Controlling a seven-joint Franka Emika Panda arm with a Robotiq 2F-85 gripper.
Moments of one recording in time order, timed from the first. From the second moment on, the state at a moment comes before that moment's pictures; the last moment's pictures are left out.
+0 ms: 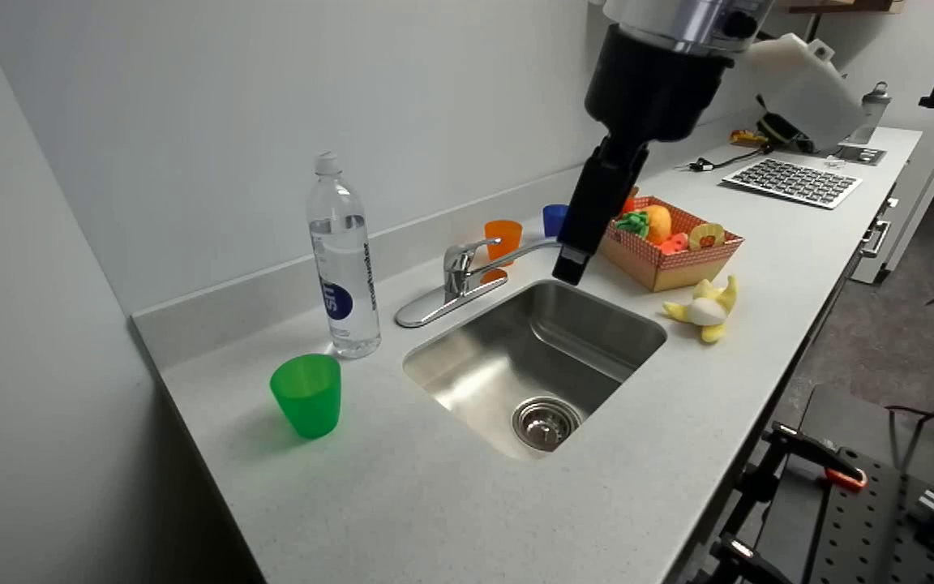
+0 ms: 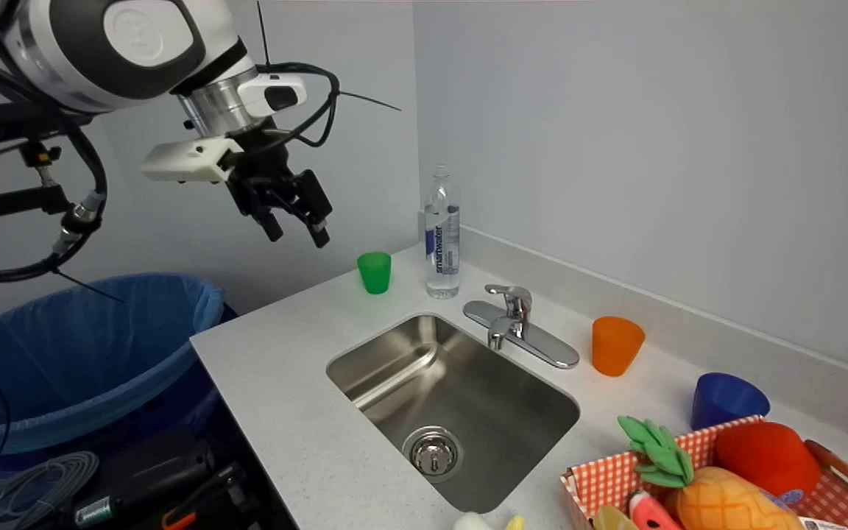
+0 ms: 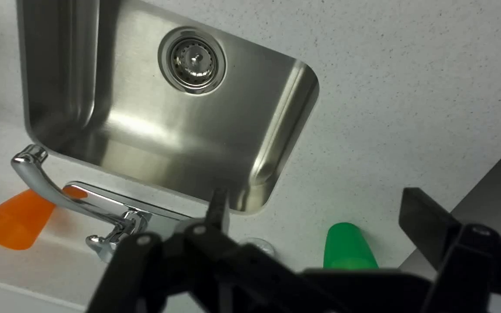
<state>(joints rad) 0.15 -0.56 0.23 -2.64 -0.01 2.34 0.06</state>
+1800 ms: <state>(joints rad) -0.01 -0.18 -0.03 -2.39 -0.11 2.34 -0.08</state>
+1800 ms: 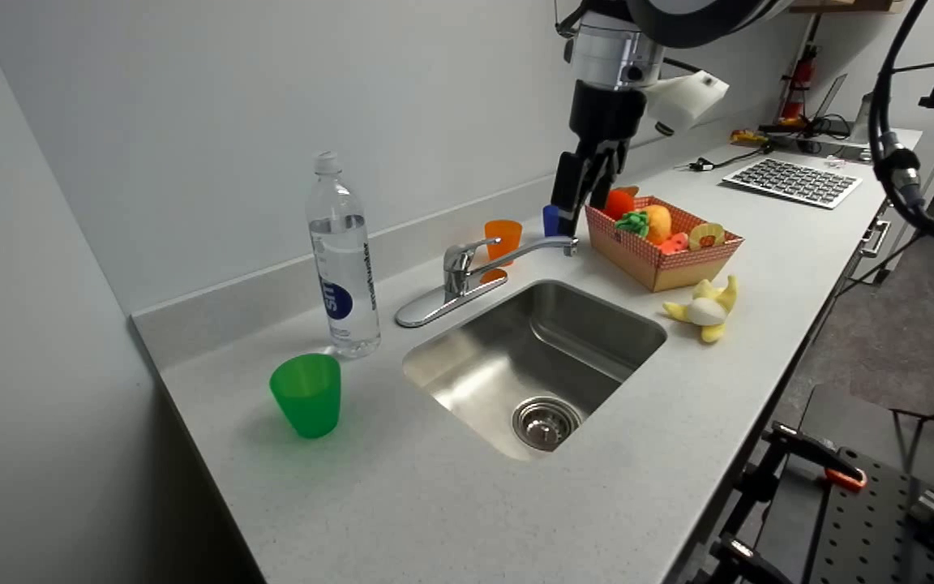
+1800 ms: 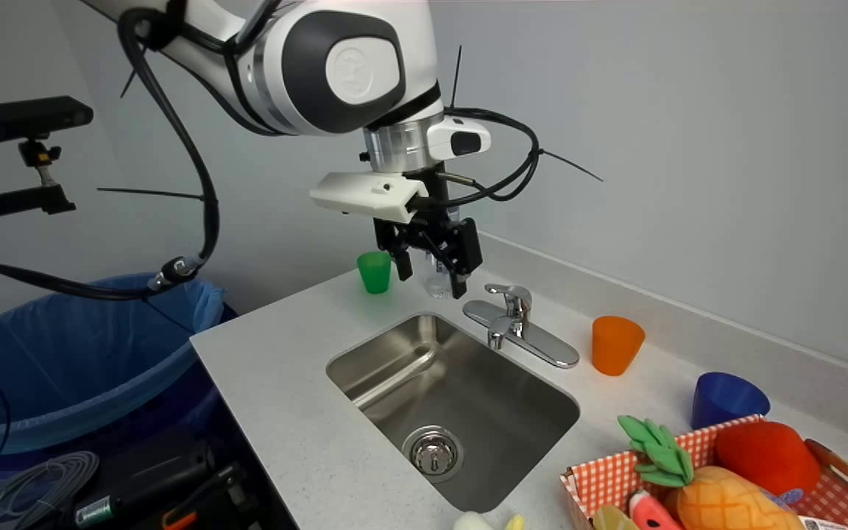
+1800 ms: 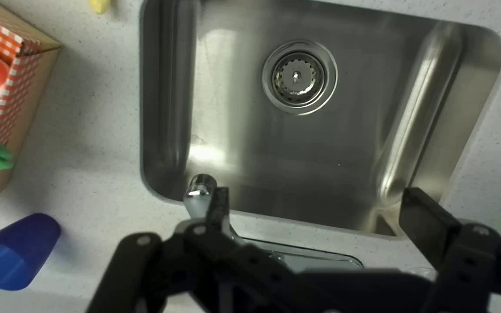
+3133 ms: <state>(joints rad) -0.01 0.00 0.00 -2.35 -0.15 2.40 -0.08</state>
